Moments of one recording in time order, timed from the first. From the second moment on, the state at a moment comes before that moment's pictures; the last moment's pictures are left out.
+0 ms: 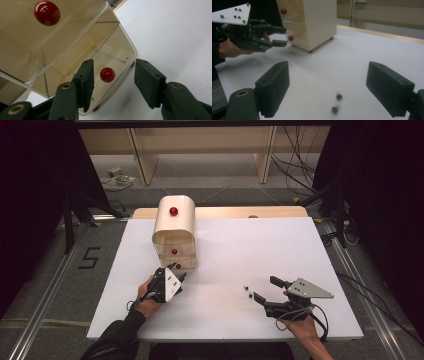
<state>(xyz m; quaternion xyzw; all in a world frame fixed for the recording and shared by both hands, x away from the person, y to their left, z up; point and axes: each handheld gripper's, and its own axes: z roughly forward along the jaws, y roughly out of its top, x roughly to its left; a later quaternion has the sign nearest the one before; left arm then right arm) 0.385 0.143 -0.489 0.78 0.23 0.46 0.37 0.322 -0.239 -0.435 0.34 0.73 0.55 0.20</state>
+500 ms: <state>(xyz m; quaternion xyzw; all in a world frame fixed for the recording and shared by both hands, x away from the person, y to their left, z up) 0.395 0.140 -0.497 0.78 0.23 0.47 0.34 0.322 -0.239 -0.435 0.34 0.74 0.55 0.20</state>
